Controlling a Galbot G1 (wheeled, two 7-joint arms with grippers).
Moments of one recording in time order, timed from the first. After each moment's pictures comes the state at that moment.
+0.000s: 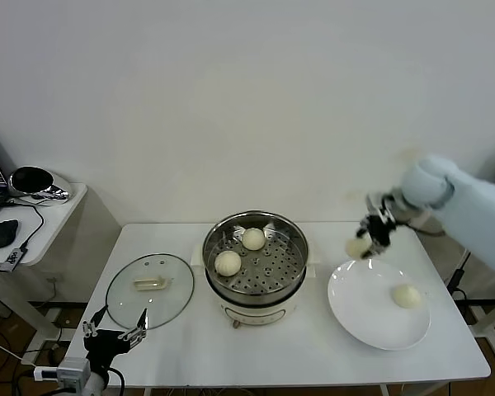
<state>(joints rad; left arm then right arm) 1.67 -1.44 -0.78 -2.22 -0.03 0.40 0.17 0.38 0.73 -0.87 1.36 0.04 -0.28 -1.32</state>
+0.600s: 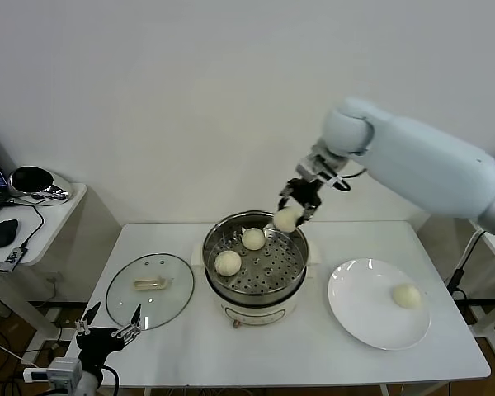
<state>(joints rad) 1.68 -1.46 -0.81 -2.25 -0.06 0.40 0.16 0.56 1.07 -1.06 1.27 0.07 0.32 -1.30</state>
